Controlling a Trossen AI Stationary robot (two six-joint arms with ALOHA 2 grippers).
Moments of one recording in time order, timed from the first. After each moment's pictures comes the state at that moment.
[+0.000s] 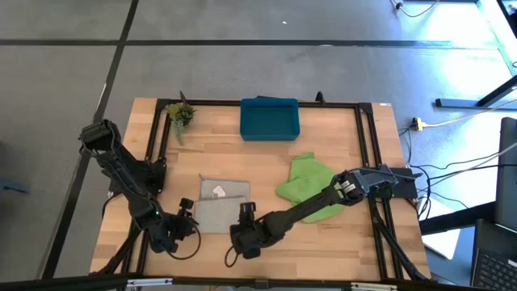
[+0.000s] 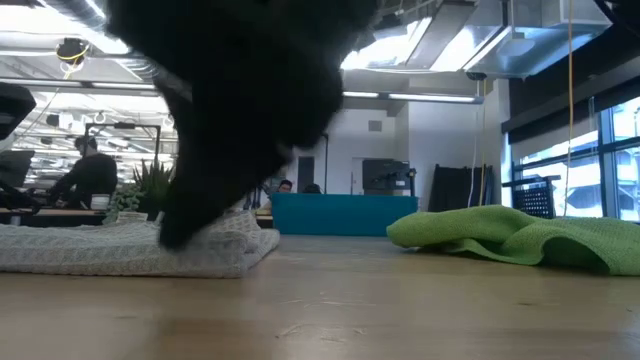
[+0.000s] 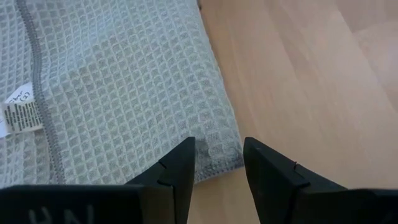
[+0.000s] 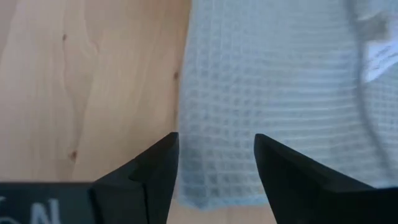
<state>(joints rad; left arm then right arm) -1.02 1.40 0.56 -0.28 -0.51 -0.62 0.45 2.44 2.02 -0.69 0.36 0.20</state>
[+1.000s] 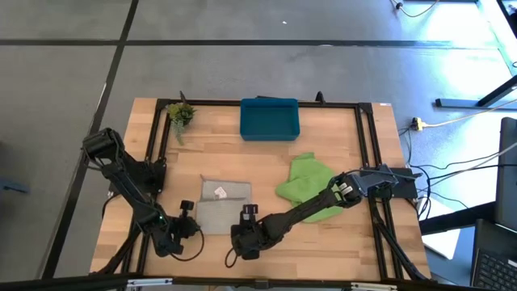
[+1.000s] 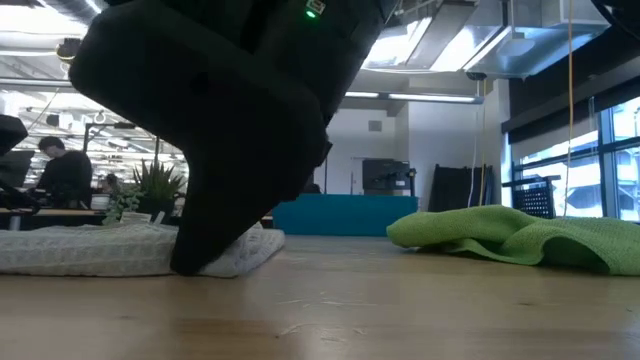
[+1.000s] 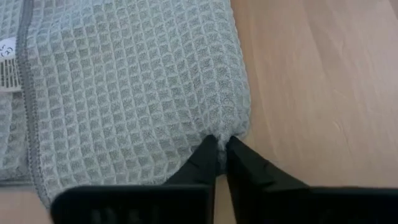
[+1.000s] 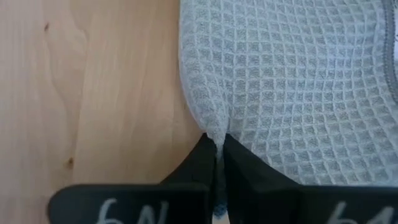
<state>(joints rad) -1.02 1.55 0.56 -0.26 -0.52 -0.78 0.45 2.48 2.03 -0.70 0.35 0.32</state>
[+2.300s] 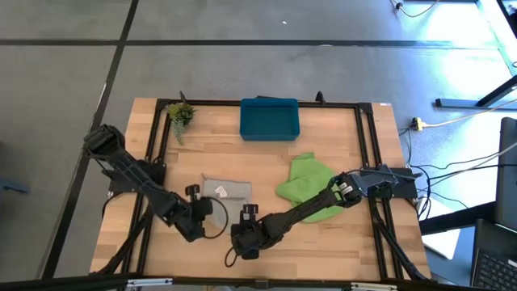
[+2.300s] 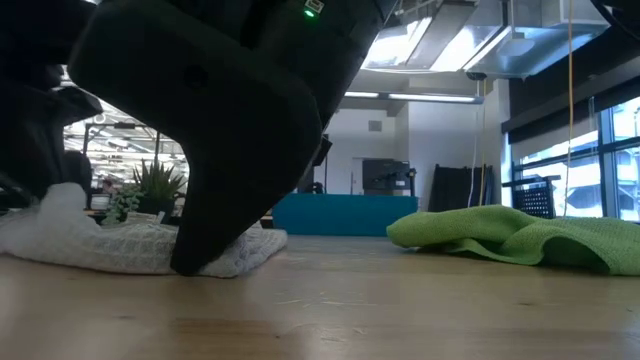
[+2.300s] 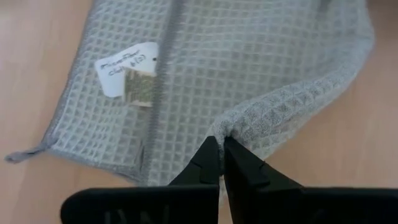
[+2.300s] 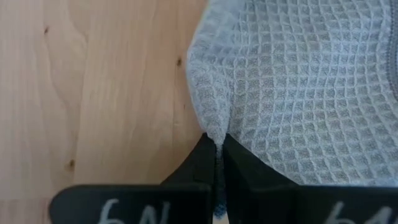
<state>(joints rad) -0.72 1.49 0.78 -0.62 -0.45 -0.89 0.45 2.48 2.02 -0.71 0.34 0.33</state>
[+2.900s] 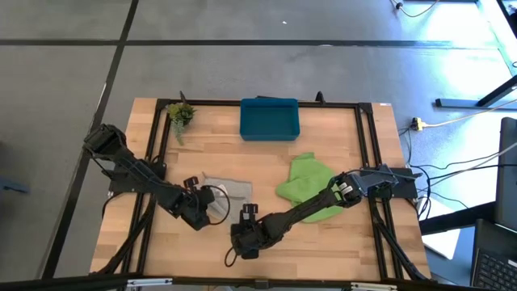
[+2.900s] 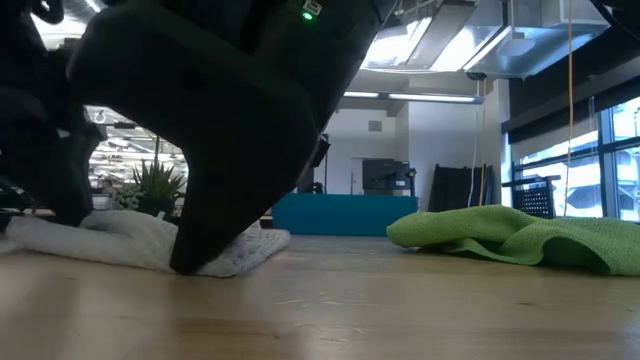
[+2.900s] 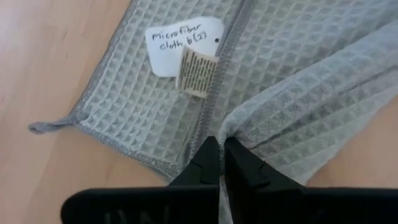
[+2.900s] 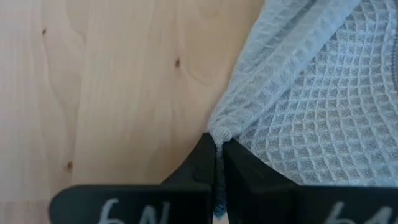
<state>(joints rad) -0.61 1.49 0.69 -0.59 -0.45 -0.95 0.45 2.48 2.02 -0.70 0.34 0.33</state>
